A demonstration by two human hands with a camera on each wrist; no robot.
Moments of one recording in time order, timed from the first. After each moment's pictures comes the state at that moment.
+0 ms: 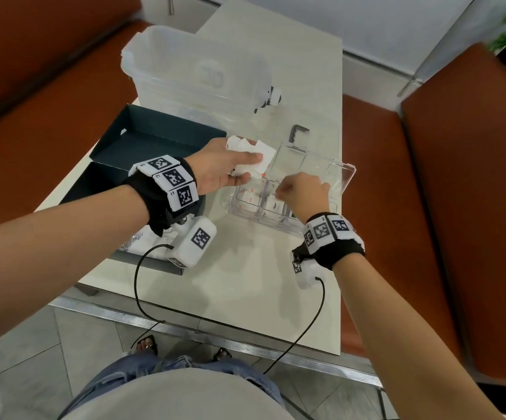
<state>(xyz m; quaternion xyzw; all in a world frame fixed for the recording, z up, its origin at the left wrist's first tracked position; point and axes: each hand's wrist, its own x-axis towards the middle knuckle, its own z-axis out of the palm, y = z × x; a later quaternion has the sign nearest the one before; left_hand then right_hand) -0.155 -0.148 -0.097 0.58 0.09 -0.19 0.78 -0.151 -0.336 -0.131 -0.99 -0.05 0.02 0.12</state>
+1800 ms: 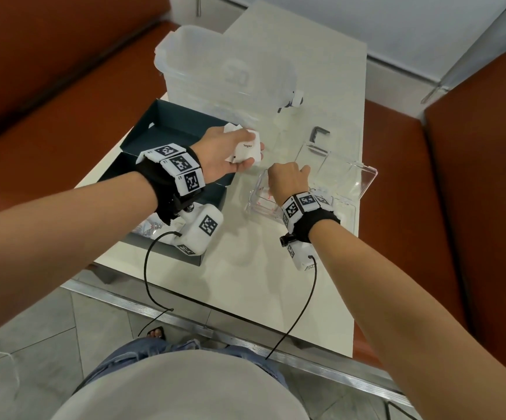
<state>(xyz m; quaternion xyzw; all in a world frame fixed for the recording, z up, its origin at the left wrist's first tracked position) -0.160 -0.118 -0.092 0.55 0.15 -0.12 0.82 -0.123 -0.270 -0.160 -0.99 -0.13 0.01 -0.07</state>
